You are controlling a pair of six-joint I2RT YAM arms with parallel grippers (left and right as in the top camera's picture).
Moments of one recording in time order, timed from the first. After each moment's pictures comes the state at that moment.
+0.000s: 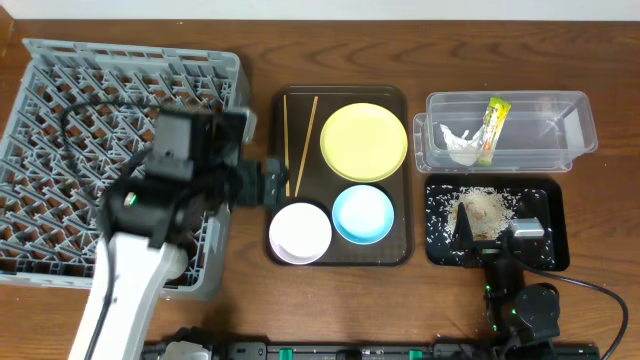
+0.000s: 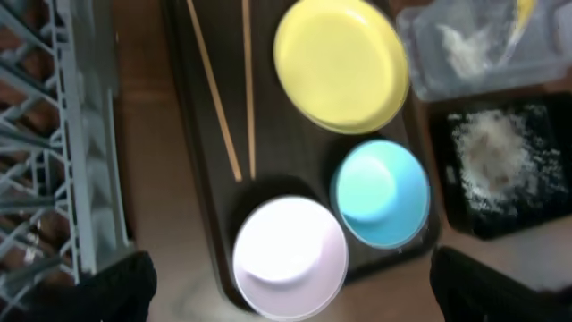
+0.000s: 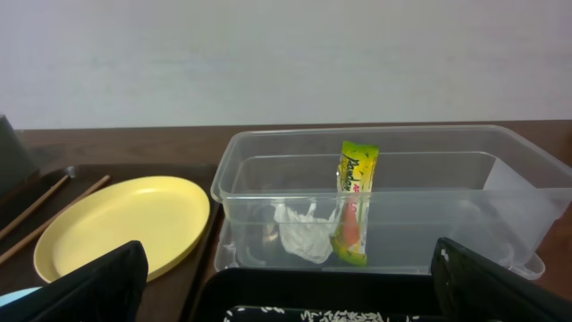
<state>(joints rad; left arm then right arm) -0.23 1.20 1.27 -1.05 0.27 -0.16 0.21 0.01 0.01 -0.06 0.17 0.07</state>
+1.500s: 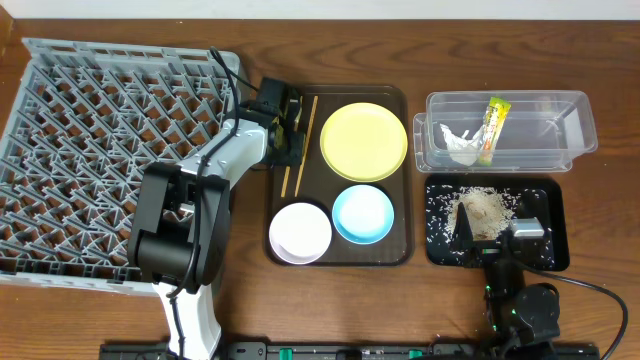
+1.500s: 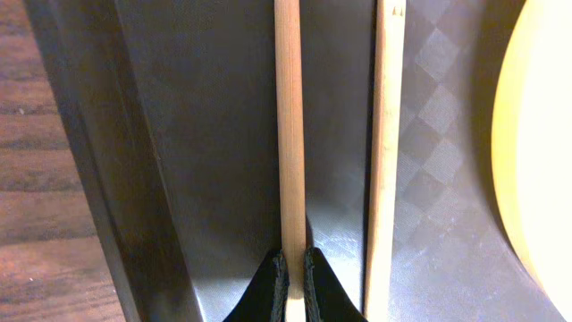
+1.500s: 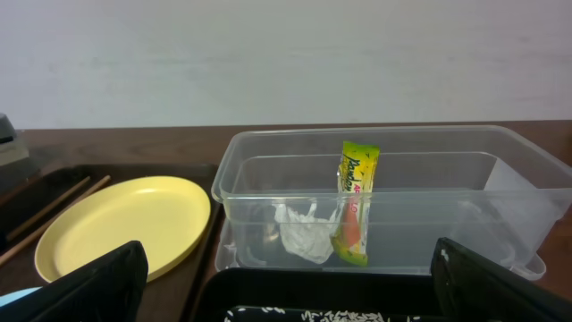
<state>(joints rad) -0.28 2.02 1.31 -0.56 0.12 -0.15 0.21 0.01 0.01 -0.06 0.16 0.07</state>
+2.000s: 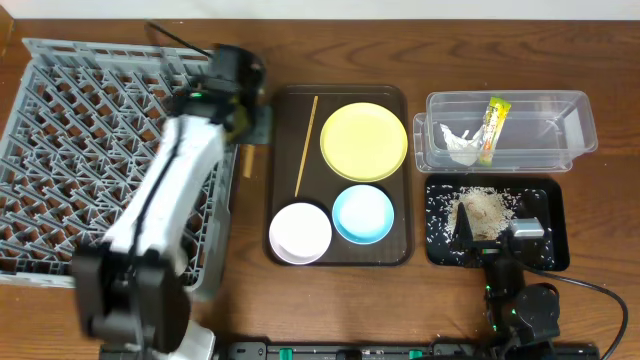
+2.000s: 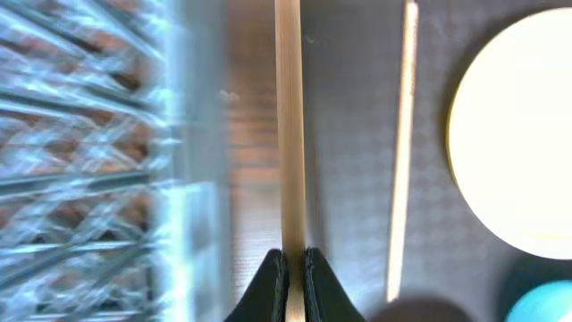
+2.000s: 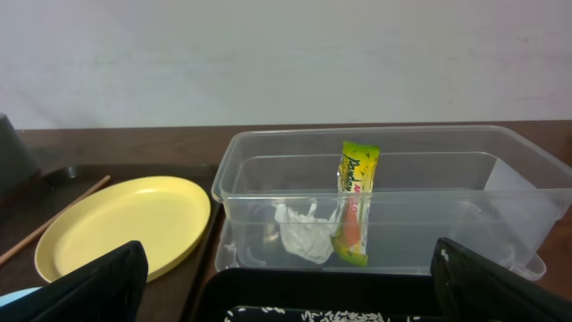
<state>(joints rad) -0.18 1.69 1.43 -0.86 -0.02 -0.07 0.21 0.01 0.01 -0.06 0.16 0.07</state>
